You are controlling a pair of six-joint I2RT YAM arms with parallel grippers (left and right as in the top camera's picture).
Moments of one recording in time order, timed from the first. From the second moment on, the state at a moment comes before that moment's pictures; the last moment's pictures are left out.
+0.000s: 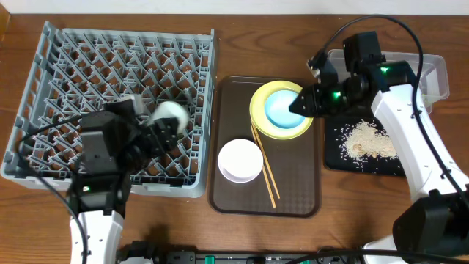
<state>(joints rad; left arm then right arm) 0.10 0.94 0.82 -0.61 0.35 -0.35 0.17 1.69 1.49 -1.10 -0.57 0.06</state>
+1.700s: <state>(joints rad) -0.28 1.24 1.09 -0.84 0.13 -0.32 0.11 1.46 1.52 -1.16 -0.05 0.22</state>
